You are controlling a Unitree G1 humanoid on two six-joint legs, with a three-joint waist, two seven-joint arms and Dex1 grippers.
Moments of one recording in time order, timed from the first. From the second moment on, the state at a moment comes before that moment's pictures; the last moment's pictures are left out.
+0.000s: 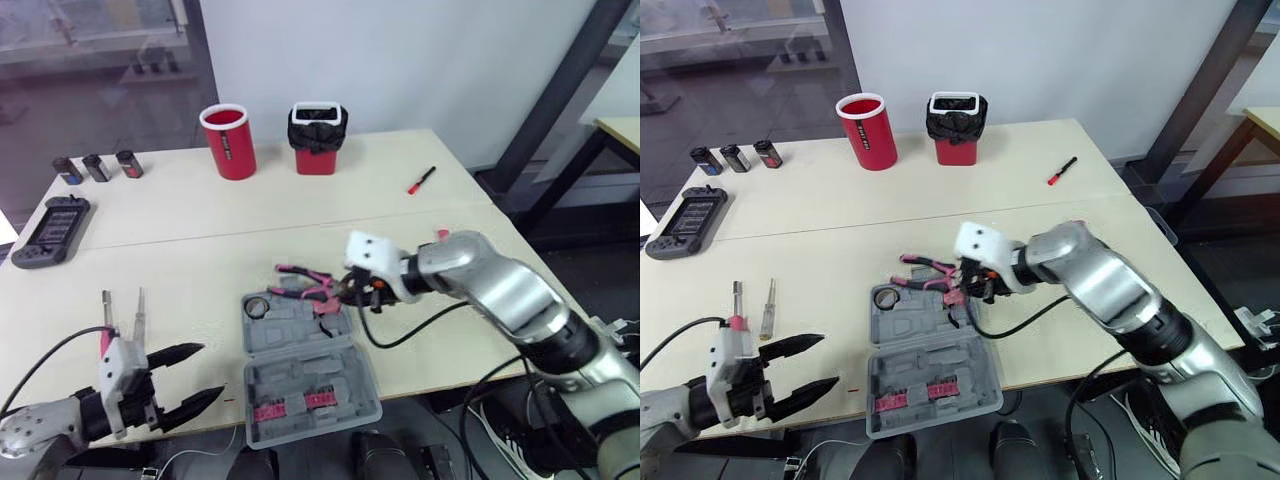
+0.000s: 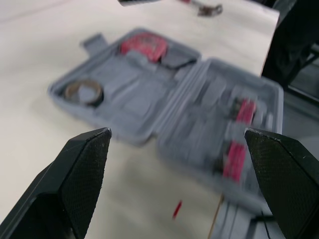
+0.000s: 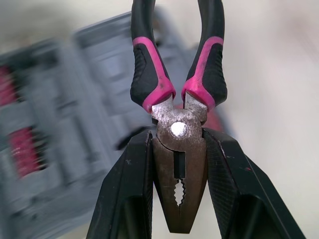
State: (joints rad) left arm 0.40 0.71 0.34 -0.24 -0.57 0.12 -1.13; right arm -0.90 -0.69 0.59 -0.38 0.23 1.08 0.94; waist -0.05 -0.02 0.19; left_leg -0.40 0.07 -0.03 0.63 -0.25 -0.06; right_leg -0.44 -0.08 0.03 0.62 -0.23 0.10
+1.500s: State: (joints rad) left arm 0.36 0.71 0.33 -0.22 -0.52 0.03 -1.16; right arm -1.10 -0.35 0.94 0.18 -0.14 0.77 1.17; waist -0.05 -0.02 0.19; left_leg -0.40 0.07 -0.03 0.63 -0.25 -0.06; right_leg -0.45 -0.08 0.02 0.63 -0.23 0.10
